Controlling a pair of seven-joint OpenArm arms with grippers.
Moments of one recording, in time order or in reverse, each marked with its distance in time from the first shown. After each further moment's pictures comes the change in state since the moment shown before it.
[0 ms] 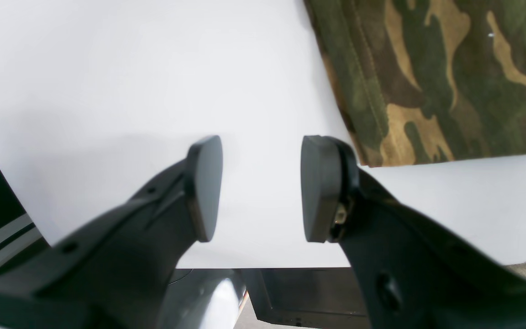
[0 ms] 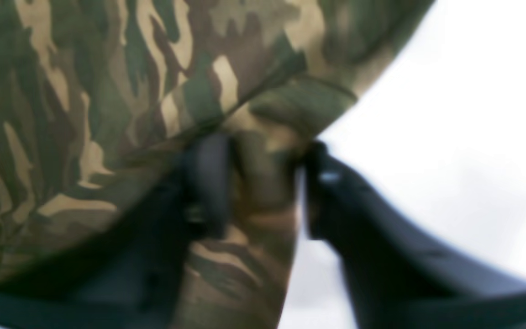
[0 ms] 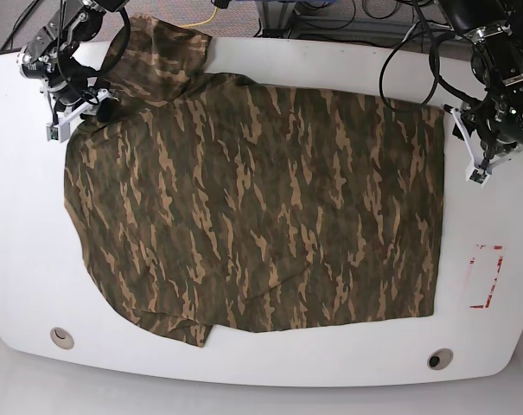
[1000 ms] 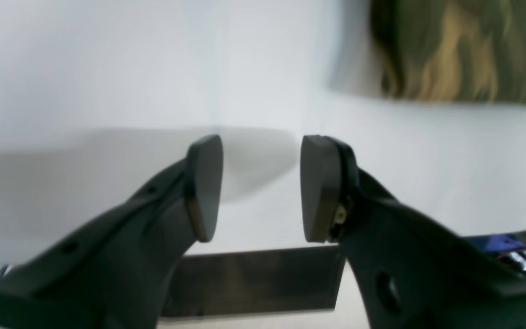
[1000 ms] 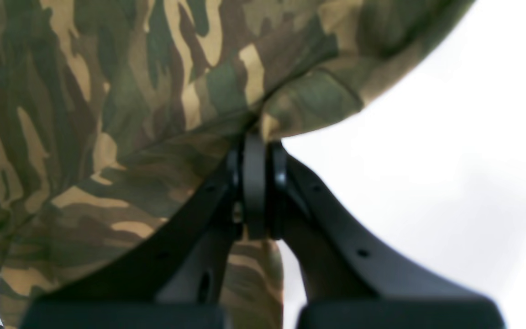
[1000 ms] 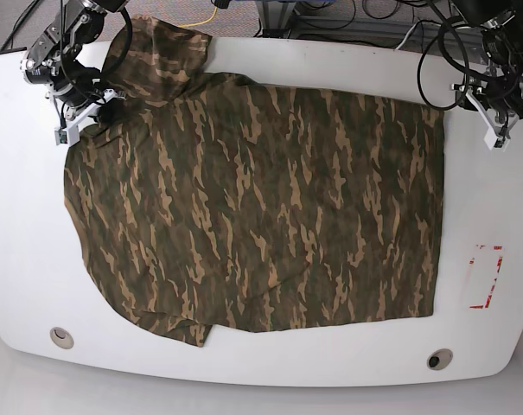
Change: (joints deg) left arm 4.4 -0.1 -12.8 -13.1 -16.9 0.0 1.3; right arm -0.3 0.9 -2.7 -0.1 0.2 0.2 -0.1
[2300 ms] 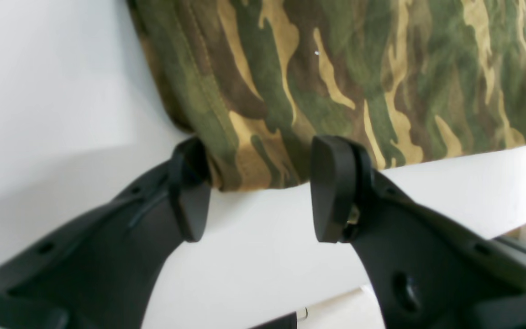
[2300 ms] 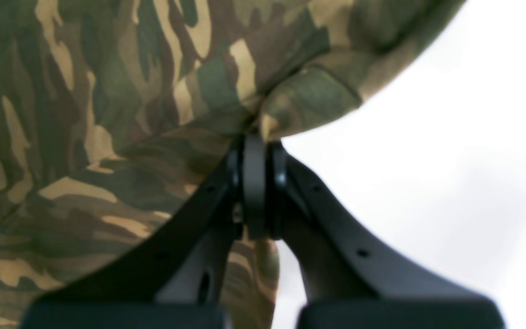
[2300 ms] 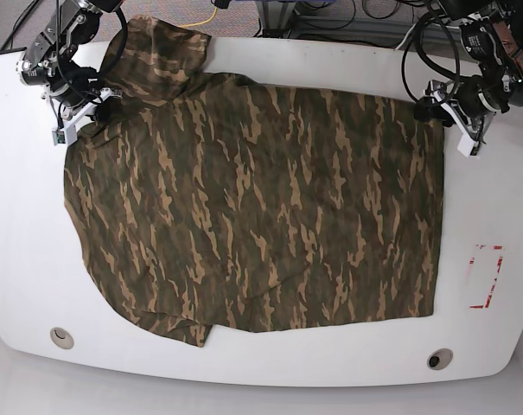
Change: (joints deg) left arm 0.5 5.5 3.3 0.0 -9.6 0.0 -5.9; right arm -0.2 1.4 -0.2 -0.1 -0.1 0.0 -0.7
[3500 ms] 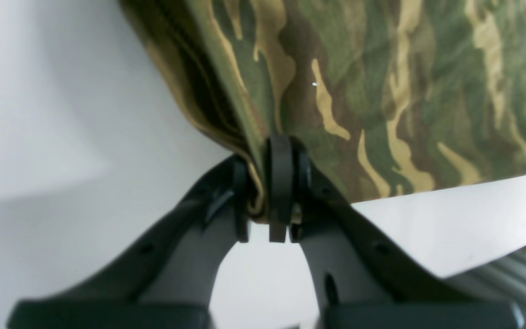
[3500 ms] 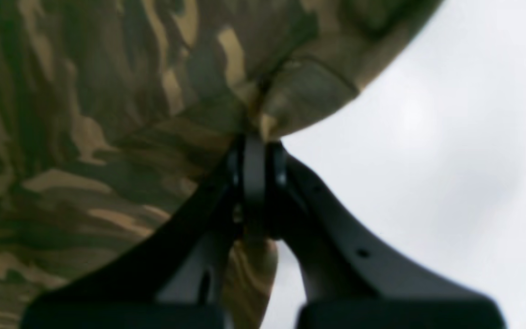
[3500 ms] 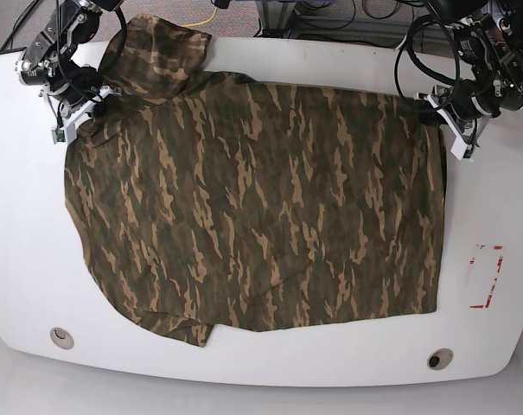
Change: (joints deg) left arm -1.4 1.9 0.2 2.3 6.3 -0.1 1.5; right arm -1.3 -0.2 0.0 5.0 -1.5 -0.2 -2.3
